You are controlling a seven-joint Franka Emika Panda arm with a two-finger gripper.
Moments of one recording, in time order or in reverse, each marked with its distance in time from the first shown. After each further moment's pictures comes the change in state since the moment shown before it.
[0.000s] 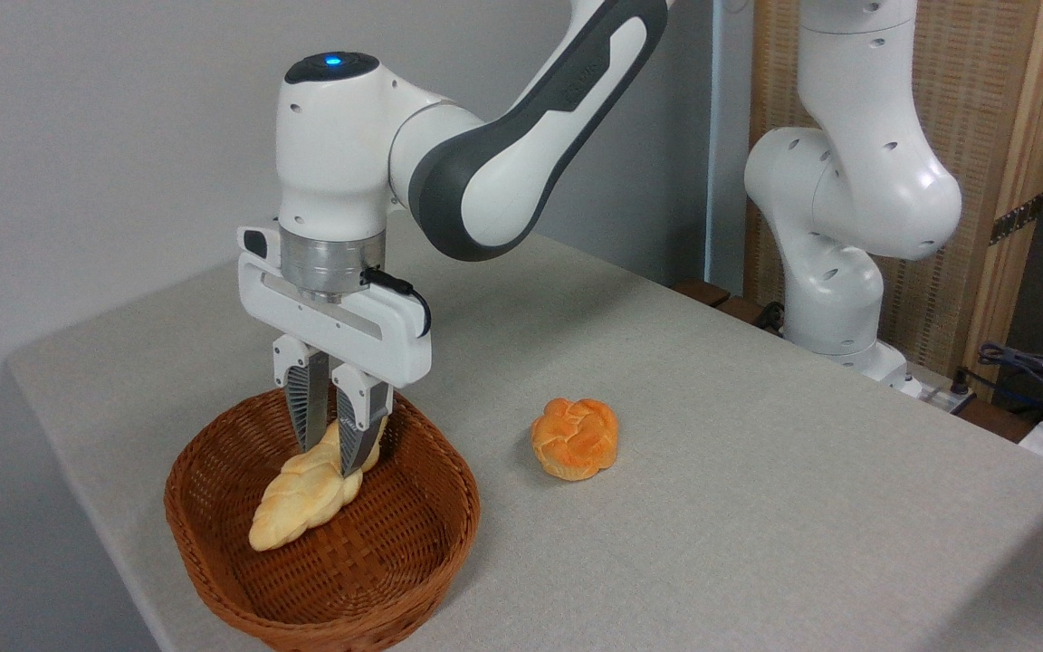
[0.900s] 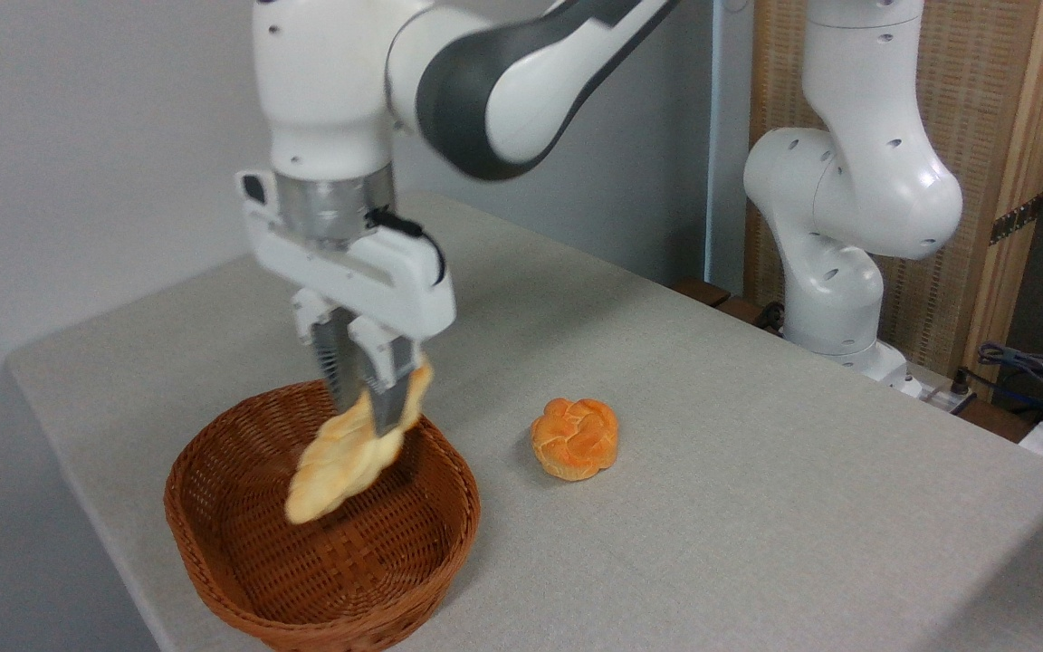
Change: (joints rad) arm 0.019 -0.070 0.089 0.151 -0.040 -0.374 0.213
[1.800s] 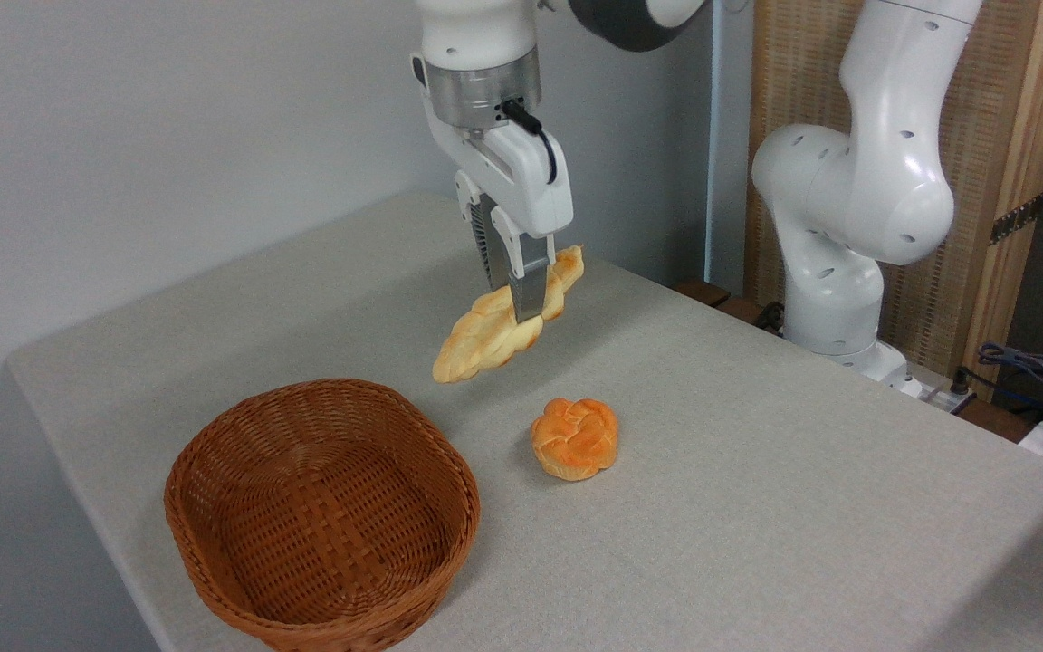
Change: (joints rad) arm -0.199 -0.381 0.177 -0.253 -0.003 -0.280 0.364
